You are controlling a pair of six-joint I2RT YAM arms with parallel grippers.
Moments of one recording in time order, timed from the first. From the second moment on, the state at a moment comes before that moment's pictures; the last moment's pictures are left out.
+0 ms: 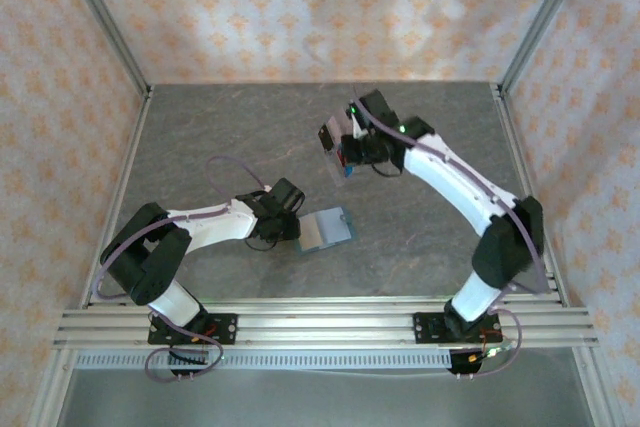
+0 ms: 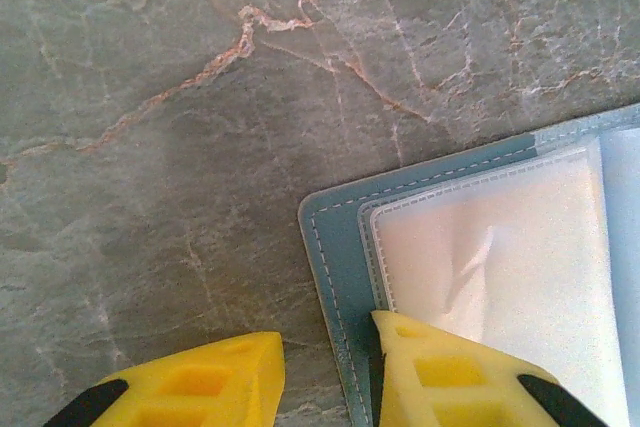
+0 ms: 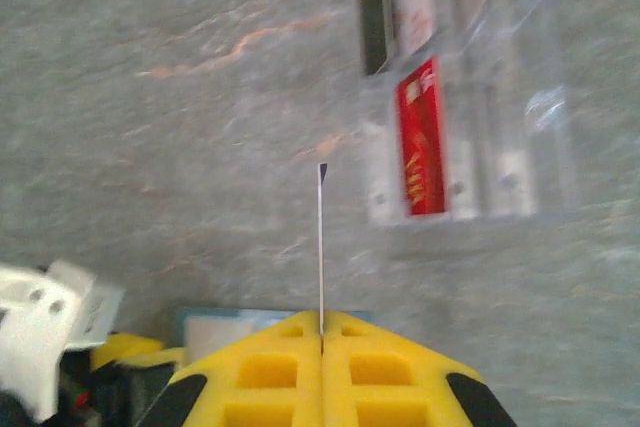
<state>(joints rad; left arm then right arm) -0.65 1.59 0.79 -0.41 -0.03 -0.81 0.59 1.62 1.46 -0.78 -0.08 0.41</state>
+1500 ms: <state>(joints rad) -0.65 1.60 0.79 -0.41 -0.05 -0.81 0.61 1.69 0.71 0.30 -0.45 0.76</state>
